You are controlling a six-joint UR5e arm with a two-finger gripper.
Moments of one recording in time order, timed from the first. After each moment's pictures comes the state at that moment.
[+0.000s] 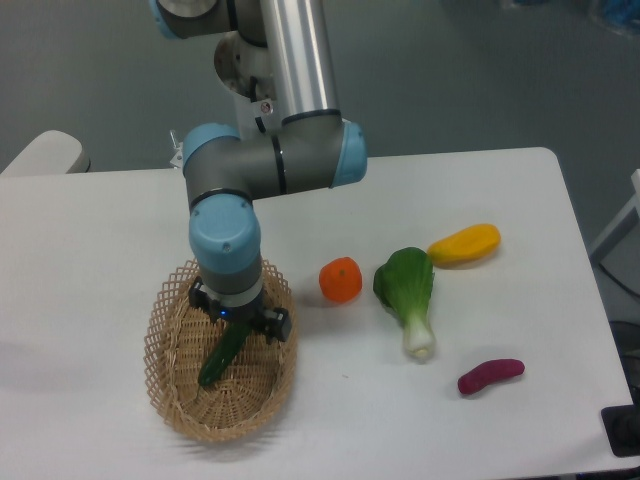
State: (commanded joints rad) arm 2.17 -2.04 -1.66 -1.00 1.54 0.58
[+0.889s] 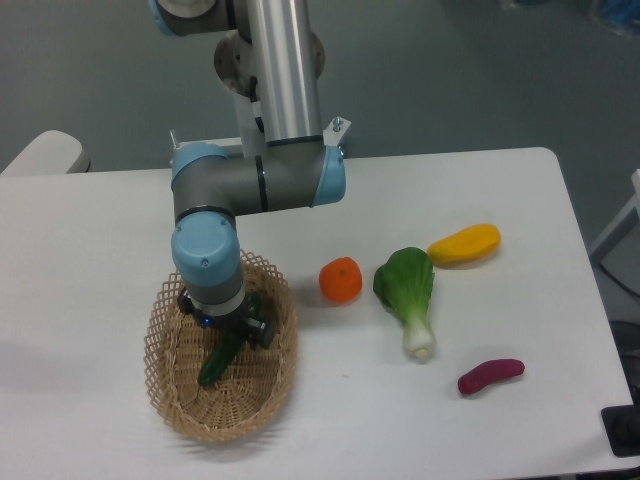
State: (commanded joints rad) arm 2.15 -2.07 -1.70 -0.93 1.55 0.58
